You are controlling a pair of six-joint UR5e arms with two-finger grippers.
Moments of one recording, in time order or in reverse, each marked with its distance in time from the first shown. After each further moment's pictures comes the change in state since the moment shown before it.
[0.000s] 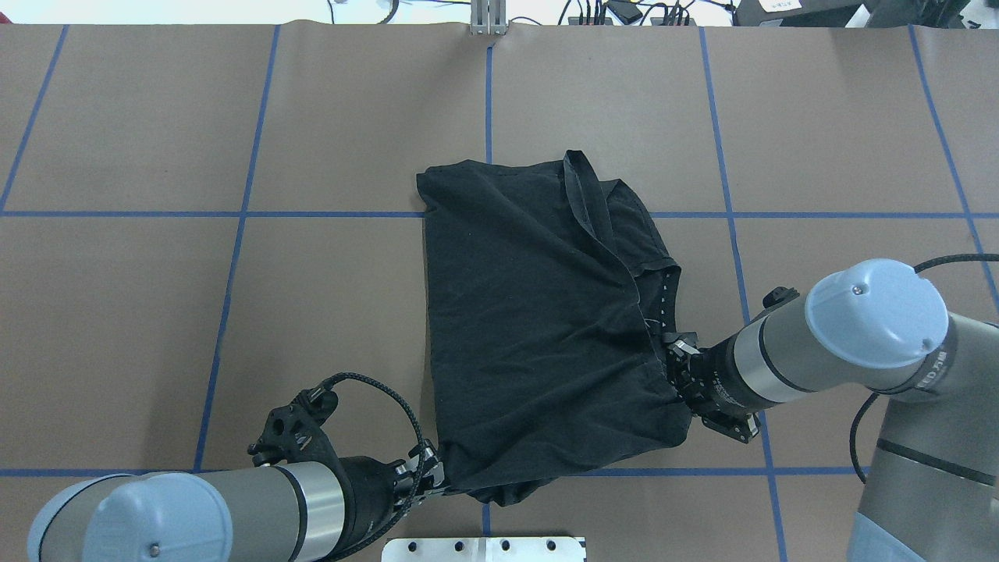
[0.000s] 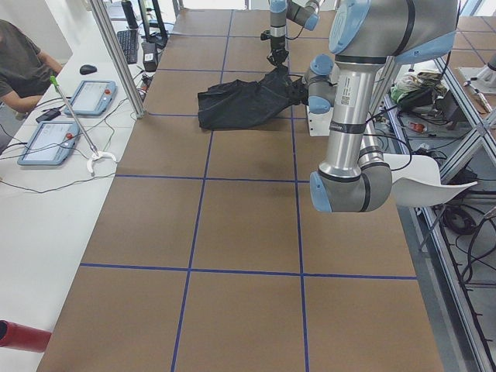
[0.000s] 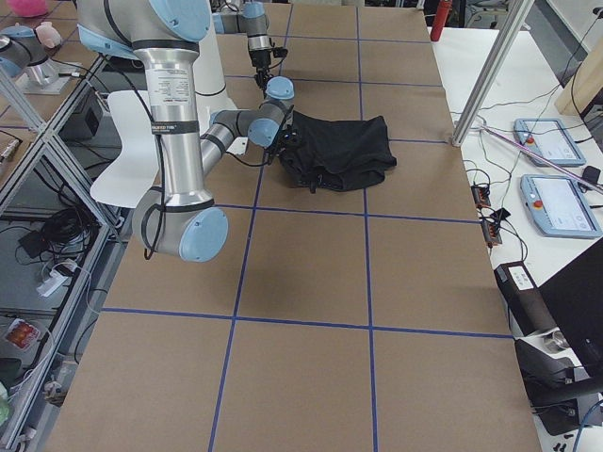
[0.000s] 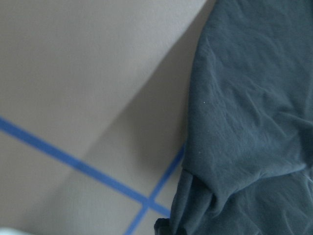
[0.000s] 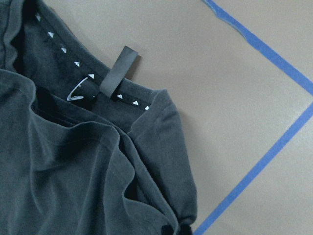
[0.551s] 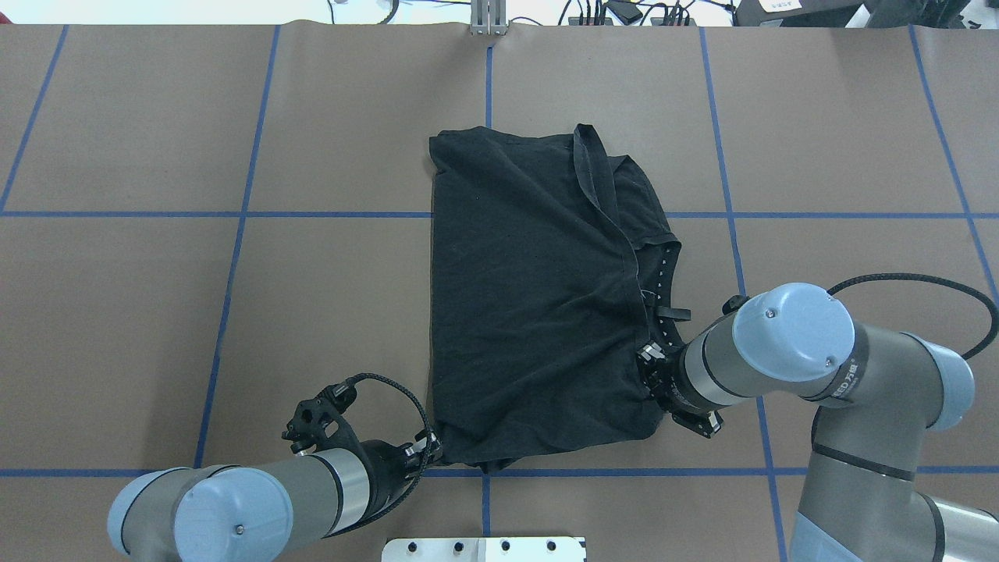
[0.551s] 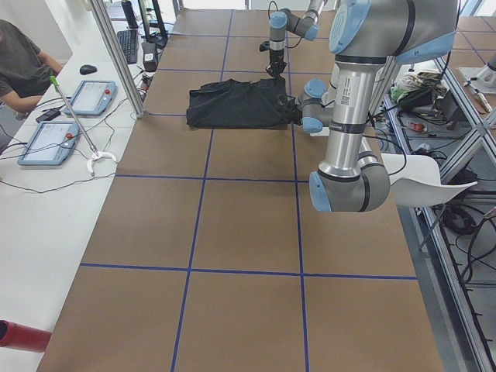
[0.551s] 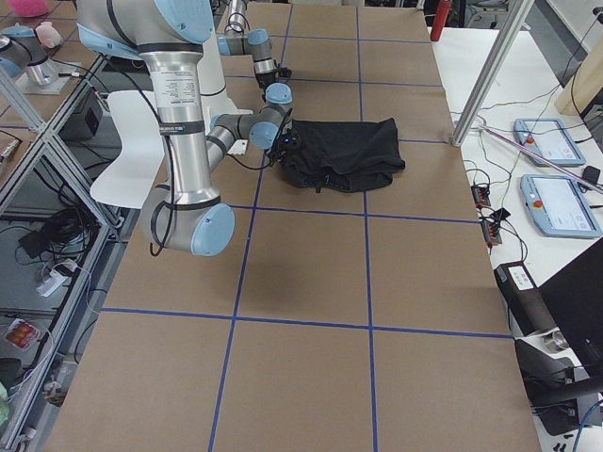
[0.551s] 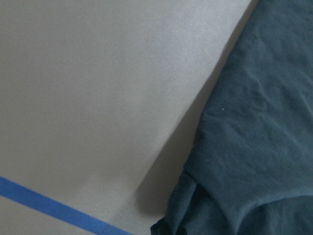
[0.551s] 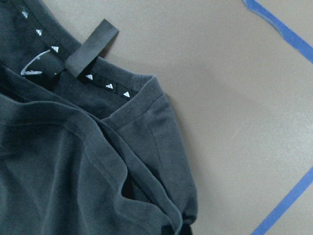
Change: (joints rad) left arm -0.008 0.003 0.204 -0.141 0.090 0.084; right arm -0.046 0.078 -0.137 0.005 -0.087 -0.004
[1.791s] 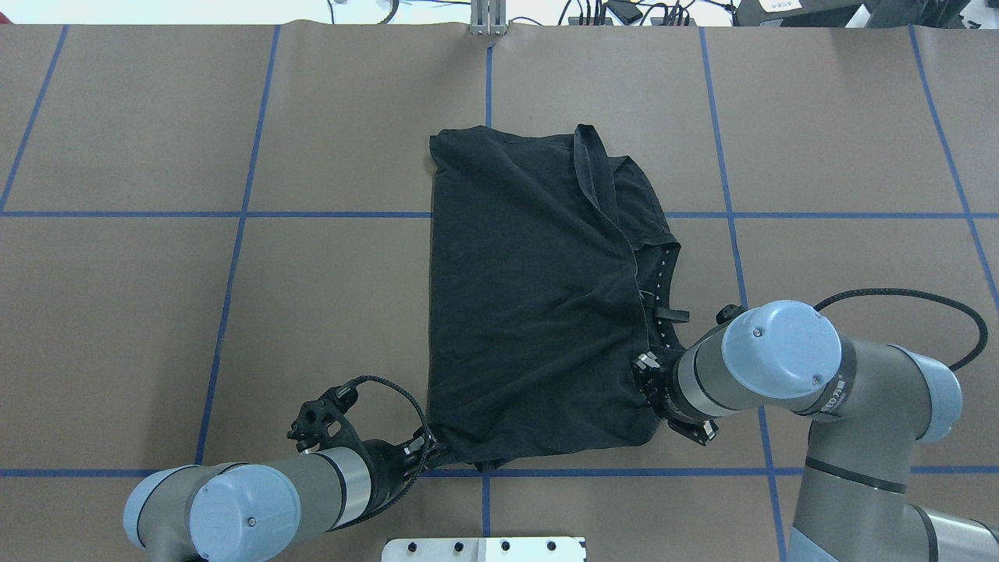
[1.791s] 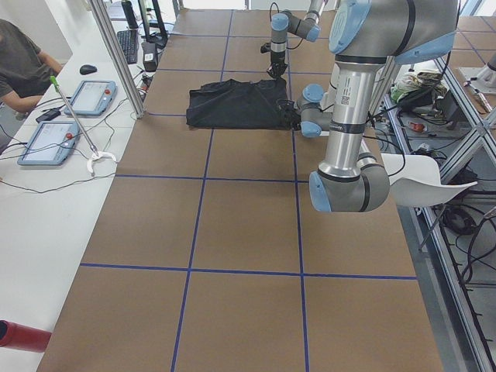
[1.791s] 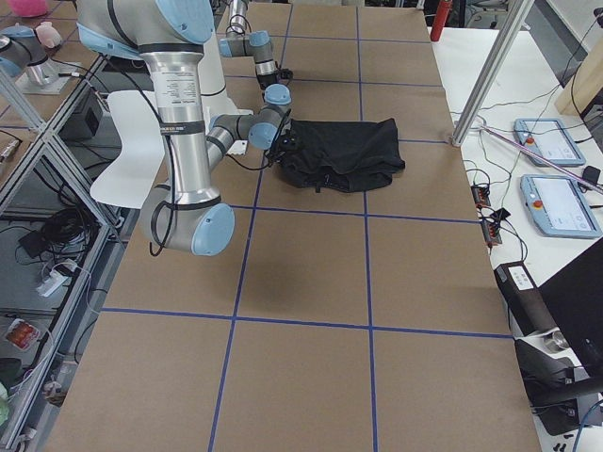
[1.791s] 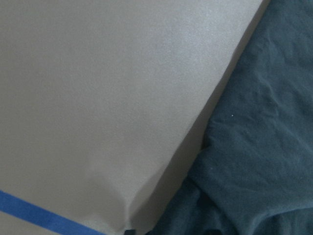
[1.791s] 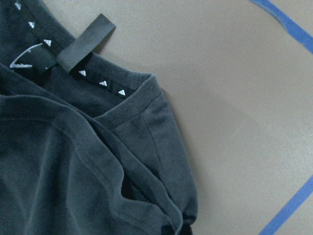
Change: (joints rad) left arm -0.003 -0.002 0.118 -0.103 -0.002 0.001; right arm -0.045 0.002 -0.014 0.003 -0.064 0.003
